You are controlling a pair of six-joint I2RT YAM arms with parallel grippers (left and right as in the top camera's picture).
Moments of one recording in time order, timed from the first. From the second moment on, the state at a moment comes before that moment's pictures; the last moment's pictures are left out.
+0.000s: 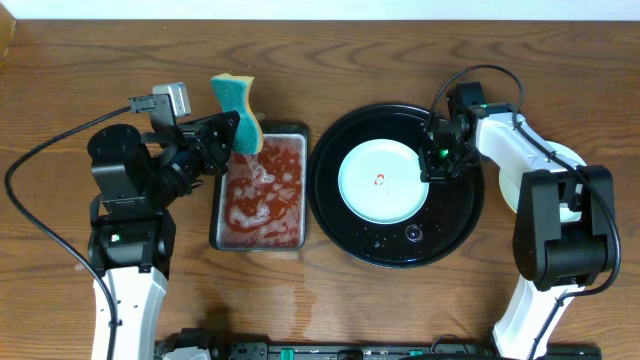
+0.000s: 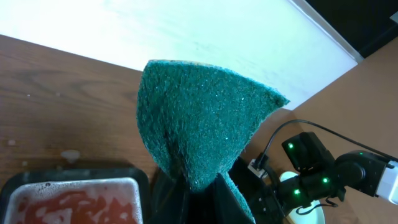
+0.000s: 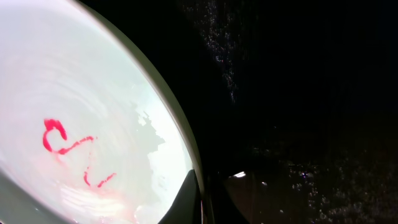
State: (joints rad) left arm 0.09 1.02 0.86 -0.16 0.64 -0.43; right arm 0.13 2.02 1.33 -0.84 -0.29 0.04
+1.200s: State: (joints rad) left arm 0.08 1.09 0.86 -0.18 0.62 -0.42; right arm 0.13 2.02 1.33 -0.84 -0.29 0.04
